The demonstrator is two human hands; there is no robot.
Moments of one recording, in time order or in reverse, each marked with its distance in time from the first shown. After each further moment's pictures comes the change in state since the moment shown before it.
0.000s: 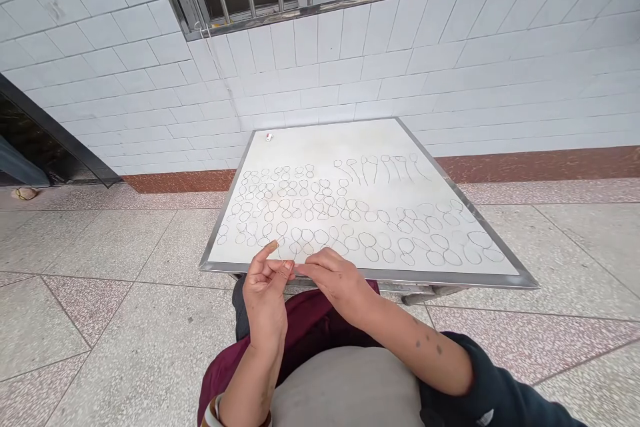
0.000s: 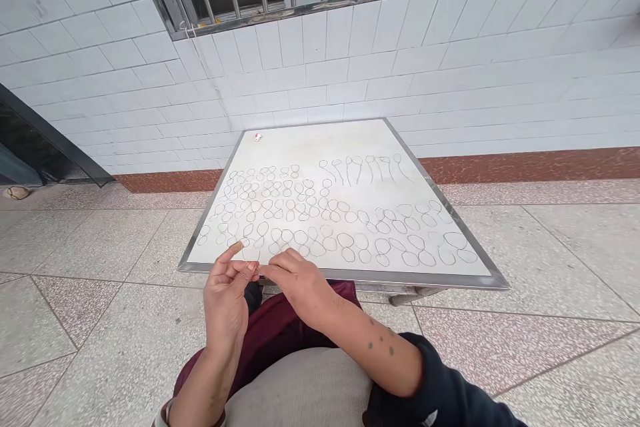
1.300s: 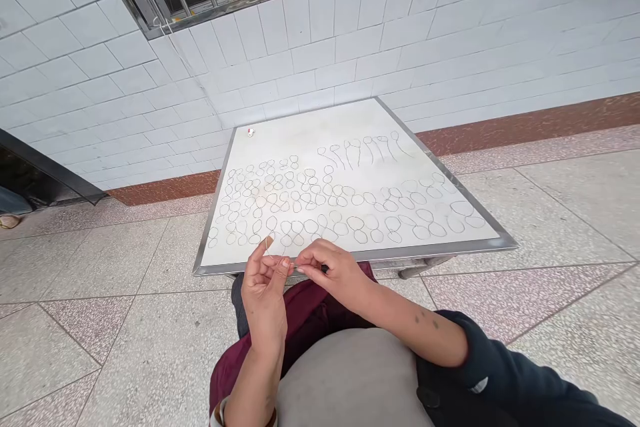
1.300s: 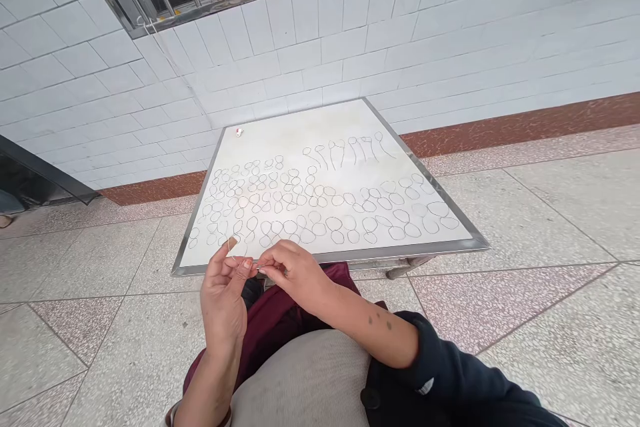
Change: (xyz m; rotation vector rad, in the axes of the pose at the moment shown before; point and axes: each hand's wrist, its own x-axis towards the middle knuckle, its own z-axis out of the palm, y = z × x) left_hand -0.010 -0.001 0.011 0.095 -0.075 0.008; right_hand -0.003 -0.006 -0.014 0.313 0.046 0.352
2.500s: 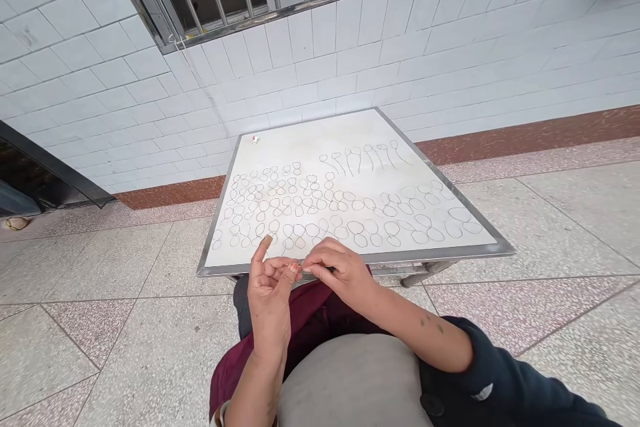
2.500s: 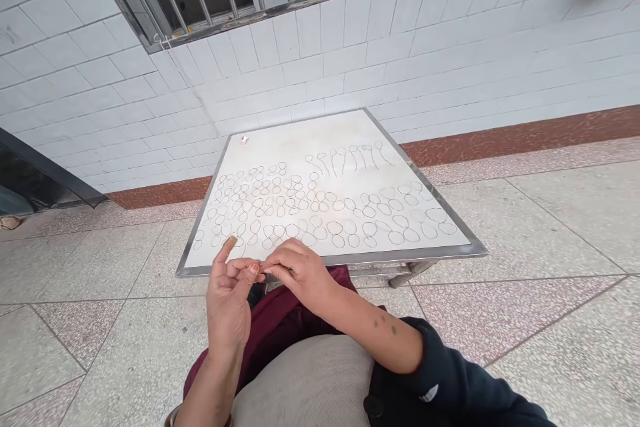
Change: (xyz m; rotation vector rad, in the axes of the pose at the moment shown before) left_hand -0.014 0.009 0.001 -0.061 -0.079 0.006; right_hand -0.004 -0.009 -0.008 -0.054 0.115 -0.201
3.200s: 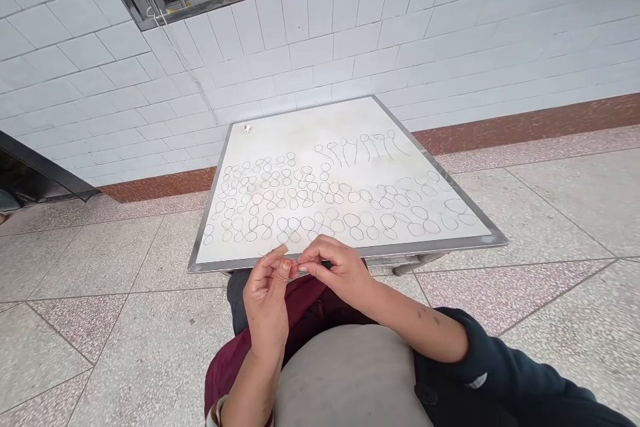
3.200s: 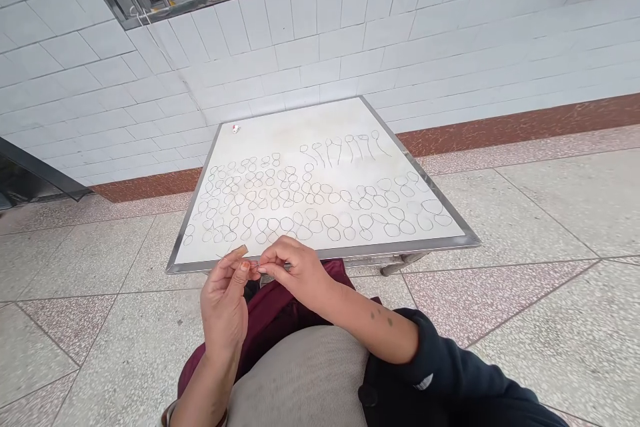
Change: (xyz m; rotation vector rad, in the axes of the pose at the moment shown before) left_hand 0.001 -0.015 -0.003 0.058 0.043 -0.013; right_hand -0.001 0.002 -0.002 0.143 -0.058 0.233
